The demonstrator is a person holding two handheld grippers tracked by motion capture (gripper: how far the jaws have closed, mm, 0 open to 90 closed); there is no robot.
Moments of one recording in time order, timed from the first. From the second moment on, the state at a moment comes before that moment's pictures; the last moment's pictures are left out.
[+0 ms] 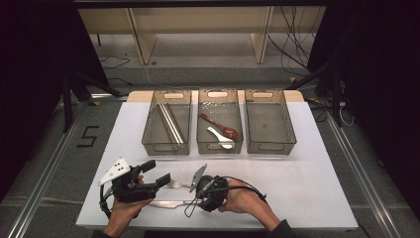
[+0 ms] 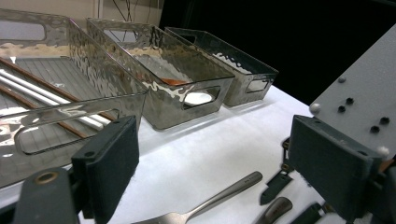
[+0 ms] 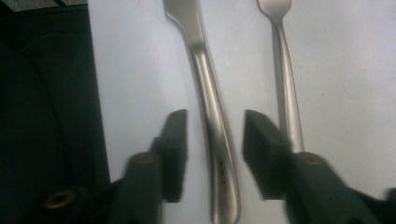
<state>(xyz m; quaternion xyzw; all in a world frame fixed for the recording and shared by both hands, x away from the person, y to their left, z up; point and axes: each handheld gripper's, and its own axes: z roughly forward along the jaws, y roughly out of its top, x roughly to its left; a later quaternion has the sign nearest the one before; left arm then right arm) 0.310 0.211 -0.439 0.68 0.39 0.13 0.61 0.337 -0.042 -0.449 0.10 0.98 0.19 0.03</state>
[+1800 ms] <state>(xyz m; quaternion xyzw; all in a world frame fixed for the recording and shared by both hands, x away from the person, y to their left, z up) 0.309 0.216 -0.438 0.66 0.40 0.14 0.62 0.341 -0.015 -0.460 0.05 0.99 0.12 0.01</state>
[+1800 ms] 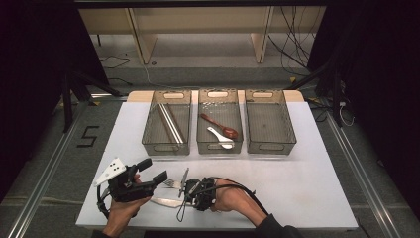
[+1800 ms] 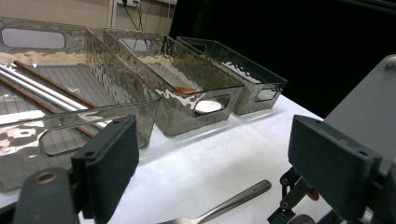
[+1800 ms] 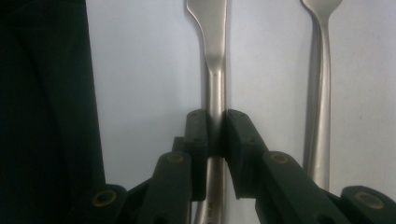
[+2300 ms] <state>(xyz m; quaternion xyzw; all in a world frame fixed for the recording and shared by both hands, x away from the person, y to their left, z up) 0.309 0.215 -0.438 0.66 0.40 0.14 0.62 0.342 -0.012 -0.460 0.05 0.99 0.10 0.00</state>
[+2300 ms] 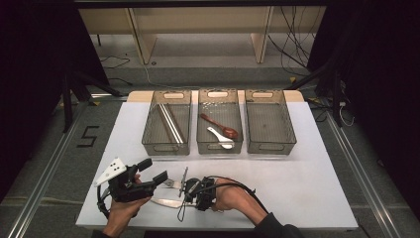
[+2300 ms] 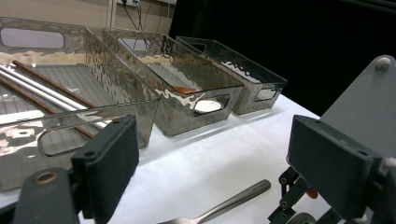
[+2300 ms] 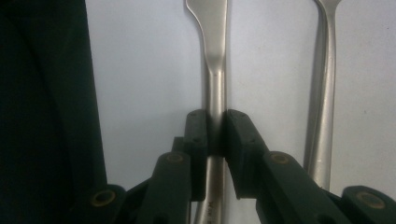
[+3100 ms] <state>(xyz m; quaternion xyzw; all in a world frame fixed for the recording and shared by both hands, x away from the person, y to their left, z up) 0.309 0.216 -0.438 0.66 0.40 0.14 0.62 0.343 -0.012 -0.459 0.06 0.99 0.10 0.00</state>
